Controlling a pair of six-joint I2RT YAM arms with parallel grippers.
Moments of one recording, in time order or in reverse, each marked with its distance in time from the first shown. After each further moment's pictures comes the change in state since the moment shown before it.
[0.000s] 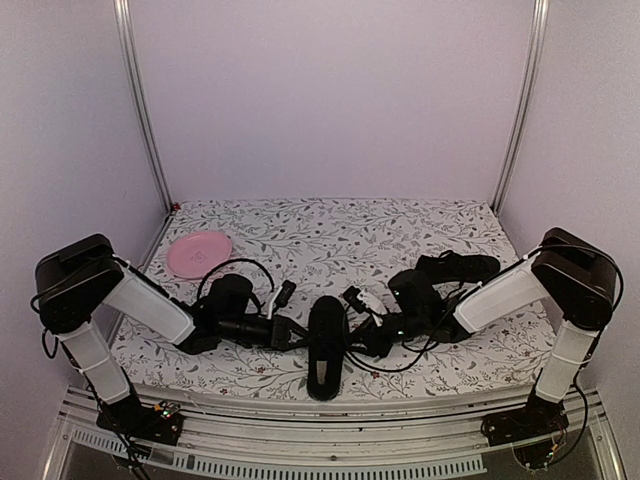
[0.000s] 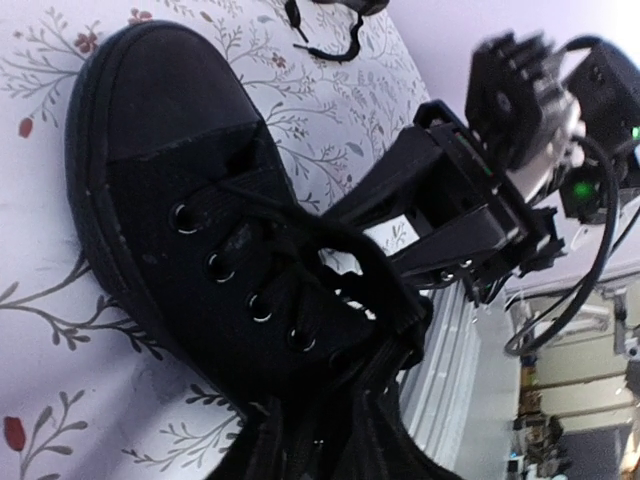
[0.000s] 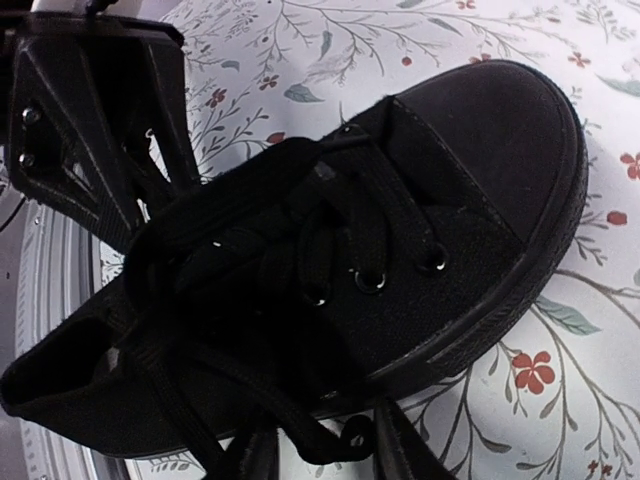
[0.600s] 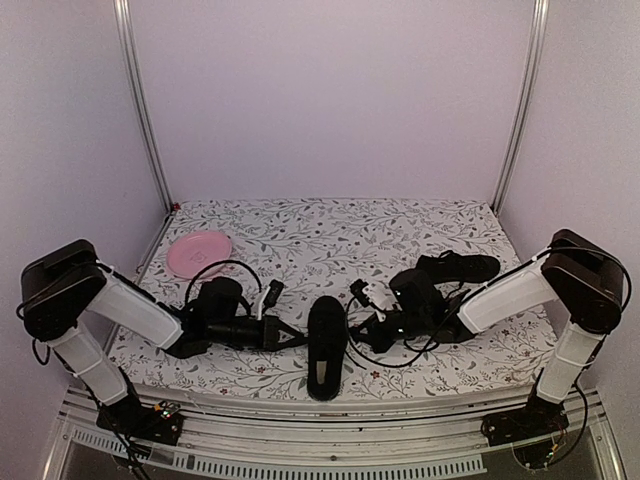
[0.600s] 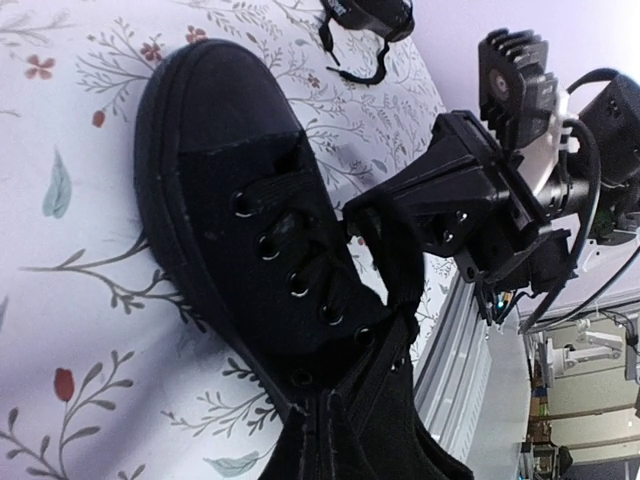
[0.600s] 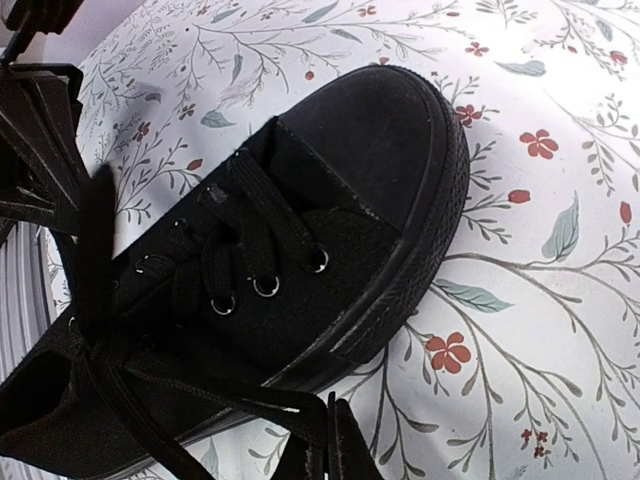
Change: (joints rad) left arm 0.003 -0.083 -0.064 -0.013 -0.084 -0.005; right arm 0.007 -0.046 -0.008 -0.040 0.185 0.073
